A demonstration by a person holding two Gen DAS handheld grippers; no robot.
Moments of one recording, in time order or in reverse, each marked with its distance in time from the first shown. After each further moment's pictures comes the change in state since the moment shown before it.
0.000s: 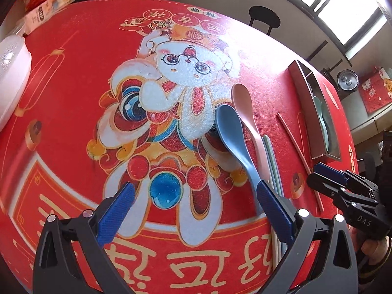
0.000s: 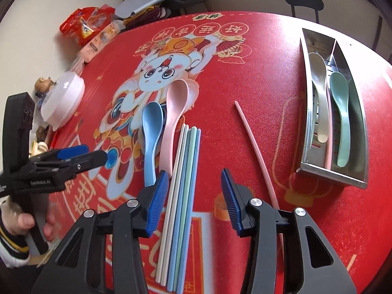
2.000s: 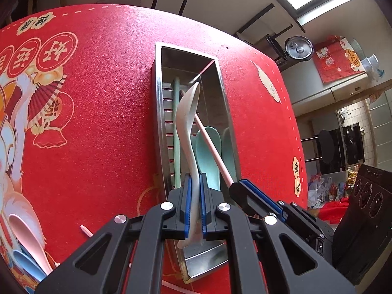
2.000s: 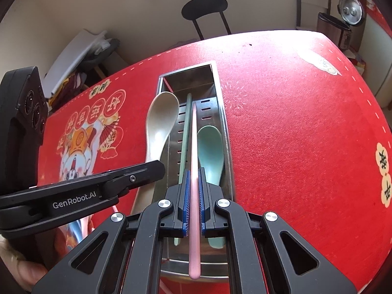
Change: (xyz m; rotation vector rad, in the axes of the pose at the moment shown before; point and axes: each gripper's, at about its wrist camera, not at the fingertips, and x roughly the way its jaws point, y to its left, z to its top) left arm 0.128 -0.248 0.141 0.168 0.213 -0.311; right arm -0.035 -0.166 0.074 0.385 -0.165 -0.211
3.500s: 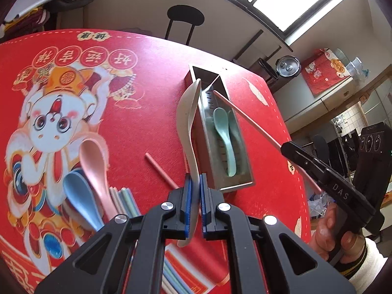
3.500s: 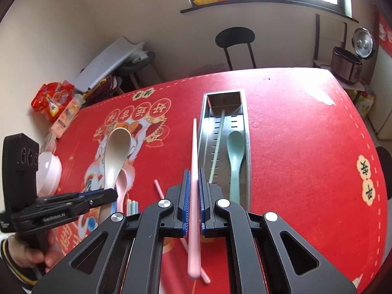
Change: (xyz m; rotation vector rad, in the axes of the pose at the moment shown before) left arm -0.125 0.034 -0.108 0.043 -0.199 0.009; right arm -0.103 0.027 -0.045 -0.142 -0.141 0.076
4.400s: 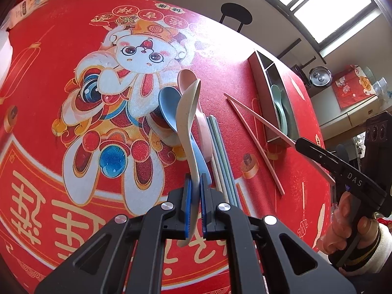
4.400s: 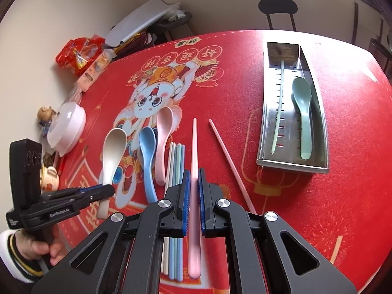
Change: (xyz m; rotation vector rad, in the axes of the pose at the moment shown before) left arm -0.058 0.086 -0.114 -0.166 0.000 0.153; right arm 0.033 0.072 -0.068 -0.107 0.196 0.165
